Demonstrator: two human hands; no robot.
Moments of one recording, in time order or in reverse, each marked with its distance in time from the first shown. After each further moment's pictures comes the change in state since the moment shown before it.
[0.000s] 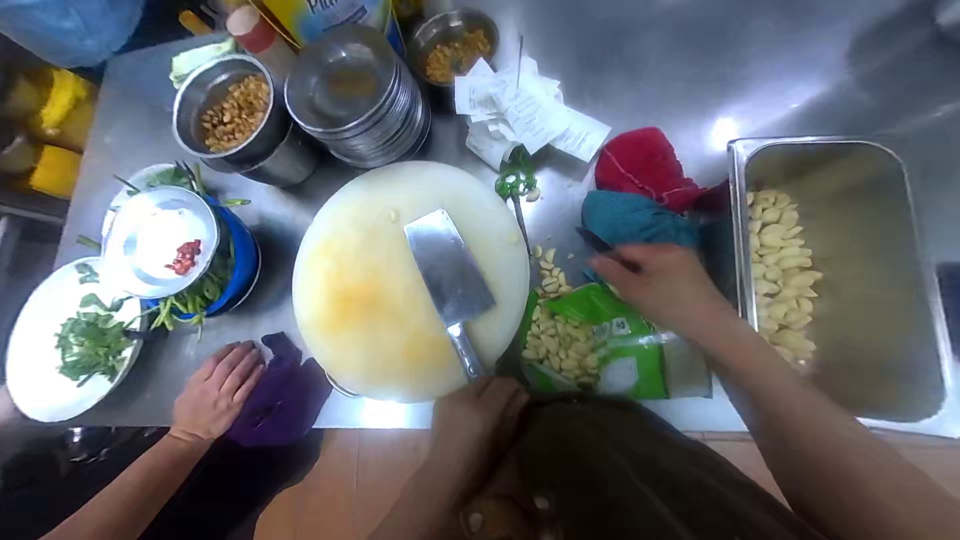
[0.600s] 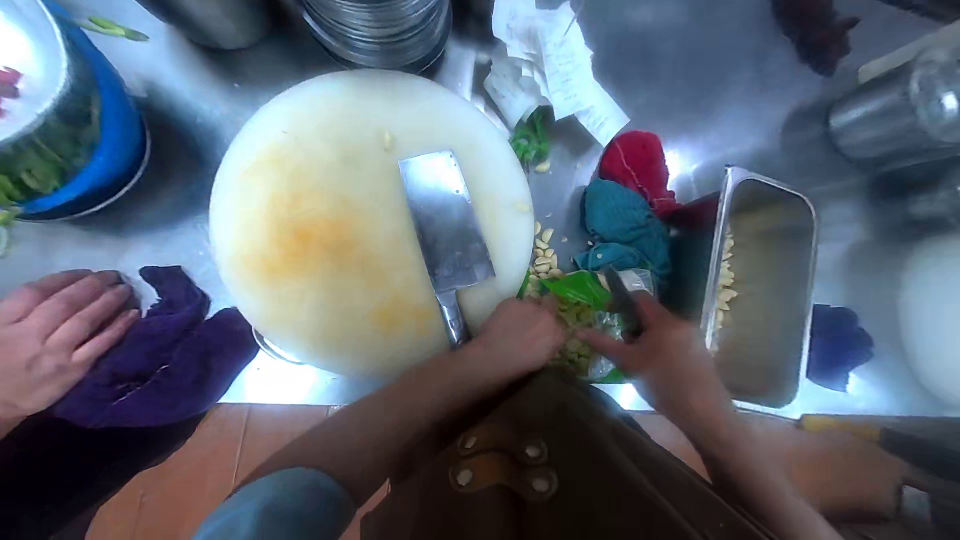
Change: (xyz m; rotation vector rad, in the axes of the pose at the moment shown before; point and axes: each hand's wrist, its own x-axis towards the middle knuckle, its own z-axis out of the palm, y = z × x) left_hand 0.099 -0.003 0.040 -0.008 -0.669 0.281; right_hand -0.076 -0.042 0.018 -0.298 -0.032 0.240
